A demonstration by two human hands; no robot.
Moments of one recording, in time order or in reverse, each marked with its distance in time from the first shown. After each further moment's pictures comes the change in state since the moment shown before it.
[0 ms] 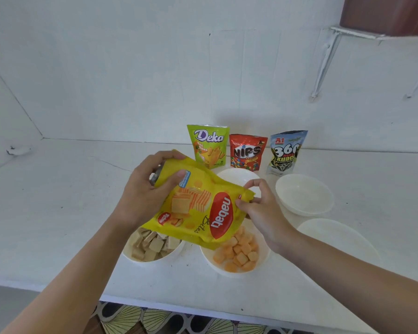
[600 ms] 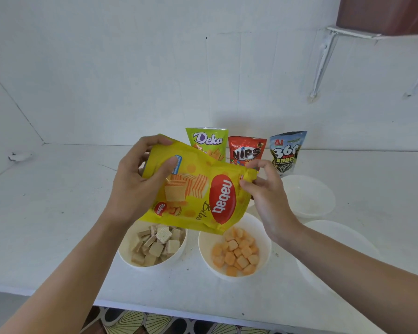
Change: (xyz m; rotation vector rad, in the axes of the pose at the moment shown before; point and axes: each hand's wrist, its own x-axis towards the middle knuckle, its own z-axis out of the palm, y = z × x) left_hand 0.010 0.021 -0.004 -0.095 0.118 0.050; right_hand 0.001 -0.032 -0.003 0.174 0.026 -0.226
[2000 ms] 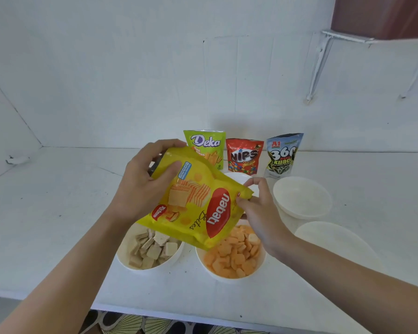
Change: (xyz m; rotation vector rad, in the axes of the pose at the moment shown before) left_hand 0.006 0.010 0.007 0.152 -0.128 0.027; right_hand -0.011 0.018 0.000 -0.098 -0.012 0.144
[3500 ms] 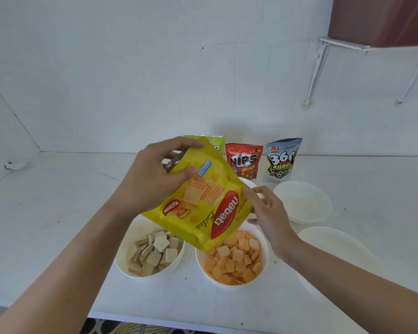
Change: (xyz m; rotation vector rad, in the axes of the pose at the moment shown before) left_hand 0.019 0.027 -0.001 0.050 -0.187 0.068; right_hand 0.016 0.013 -0.018 -0.127 0.144 -0.037
